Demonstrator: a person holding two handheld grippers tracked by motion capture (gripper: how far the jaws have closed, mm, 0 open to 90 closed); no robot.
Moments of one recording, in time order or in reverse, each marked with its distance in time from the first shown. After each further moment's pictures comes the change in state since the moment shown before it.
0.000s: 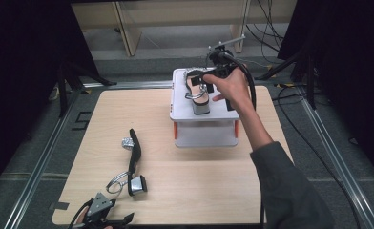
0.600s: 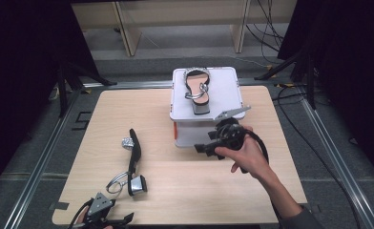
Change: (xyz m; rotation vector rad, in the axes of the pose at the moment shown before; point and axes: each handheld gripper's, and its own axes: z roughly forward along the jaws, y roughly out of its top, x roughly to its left) left arm 0.001 0.000 0.000 0.001 0.003 0.004; right arm 0.011 -0.165 0.002 0.061 0.235 -0.251
